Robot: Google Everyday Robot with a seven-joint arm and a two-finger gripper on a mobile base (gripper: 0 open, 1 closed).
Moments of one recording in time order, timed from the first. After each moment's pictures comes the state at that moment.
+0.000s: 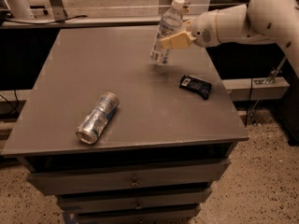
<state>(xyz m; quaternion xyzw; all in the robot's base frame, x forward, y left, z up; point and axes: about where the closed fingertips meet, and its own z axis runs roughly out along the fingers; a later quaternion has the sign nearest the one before) 0.695 -0.082 0.935 -0.43 0.71 0.26 0.49</state>
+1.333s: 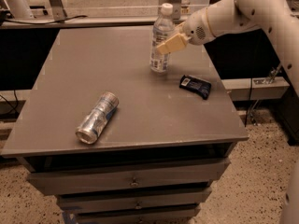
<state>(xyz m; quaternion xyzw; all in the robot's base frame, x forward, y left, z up) 0.696 -0.067 0.915 -0.49 0.73 0.26 0.40</state>
